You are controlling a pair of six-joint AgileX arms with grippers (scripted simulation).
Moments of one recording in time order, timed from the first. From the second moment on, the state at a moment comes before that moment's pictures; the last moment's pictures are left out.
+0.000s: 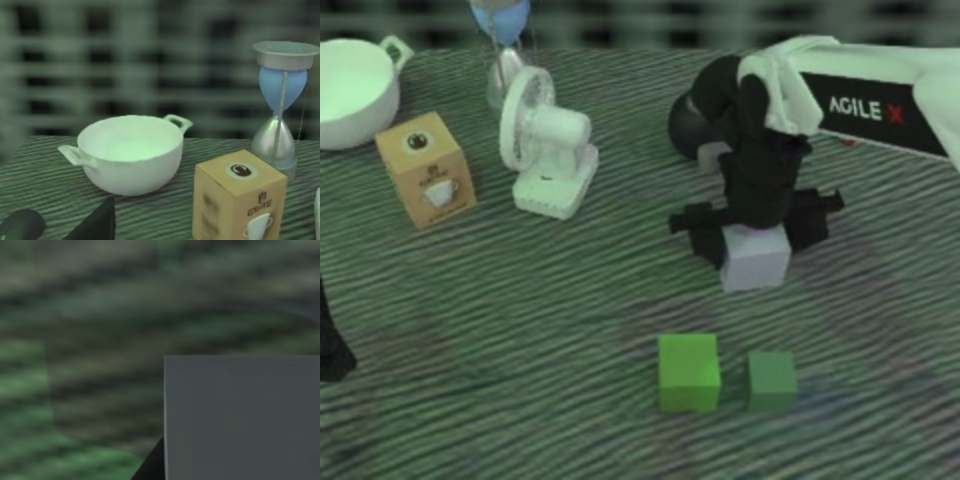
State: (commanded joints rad) left arm 0.02 0.00 0.00 0.00 0.00 0.00; right arm 0.49 2.44 1.86 -1.00 0.01 0.35
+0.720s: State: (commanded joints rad) left arm 0.02 0.00 0.00 0.00 0.00 0.00; right arm 0.49 2.38 2.00 -1.19 0.01 0.35
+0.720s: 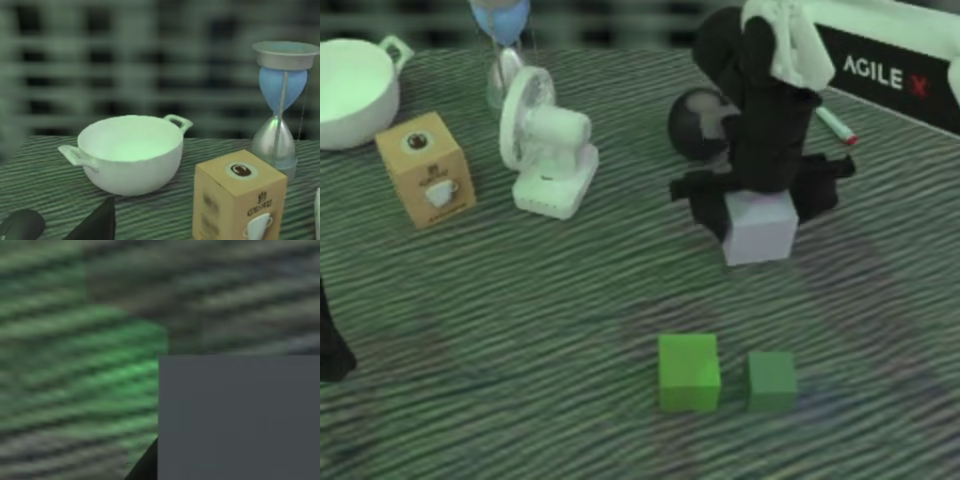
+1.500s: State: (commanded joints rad) left arm 0.02 0.00 0.00 0.00 0.00 0.00; right arm 0.67 2.40 2.12 -1.29 0.01 0.59
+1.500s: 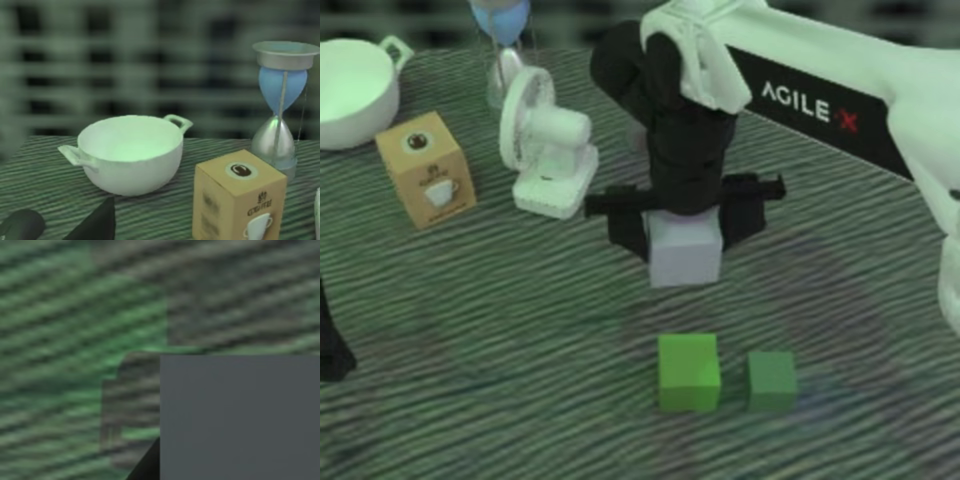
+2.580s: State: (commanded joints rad) left arm 0.02 0.00 0.00 0.00 0.00 0.00; right arm 0.98 2.45 2.10 -1.21 0.01 1.00
